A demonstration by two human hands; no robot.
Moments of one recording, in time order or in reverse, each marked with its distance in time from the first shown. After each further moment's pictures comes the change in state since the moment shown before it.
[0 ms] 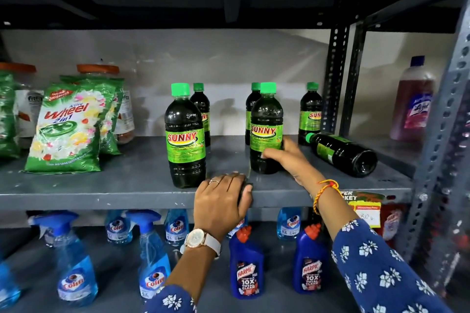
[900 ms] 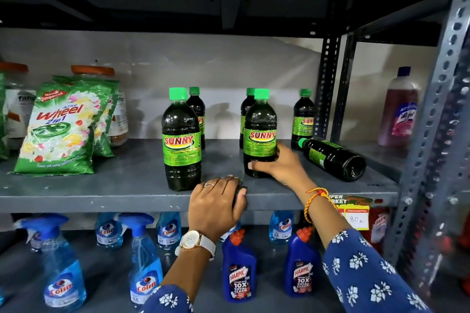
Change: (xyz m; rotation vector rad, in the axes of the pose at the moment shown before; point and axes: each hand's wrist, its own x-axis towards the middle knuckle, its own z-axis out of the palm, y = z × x) left_hand 0.000 -0.001 -0.001 -0.010 -0.026 -0.008; right_hand -0.020 -0.010 -0.001 -0.287 0.082 -0.067
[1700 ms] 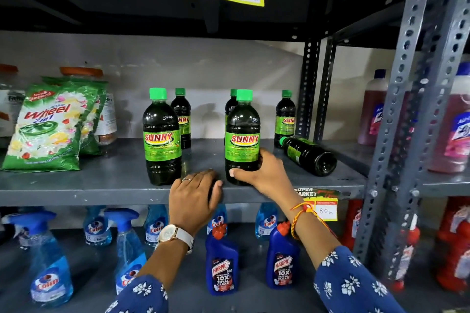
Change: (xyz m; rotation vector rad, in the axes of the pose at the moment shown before) left_hand 0.002 0.008 -0.009 -0.088 -0.048 -0.104; right_hand -0.054 -0.013 -0.020 0.016 -0.034 -0.047
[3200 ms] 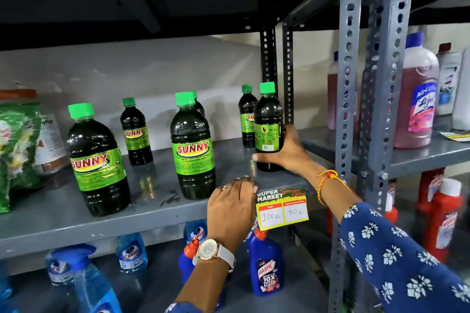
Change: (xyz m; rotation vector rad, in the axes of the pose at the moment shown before) left_hand 0.020 0.127 0.060 -0.063 -0.032 0.198; right_hand 0.060 0.097 -0.107 0.017 0.151 0.079
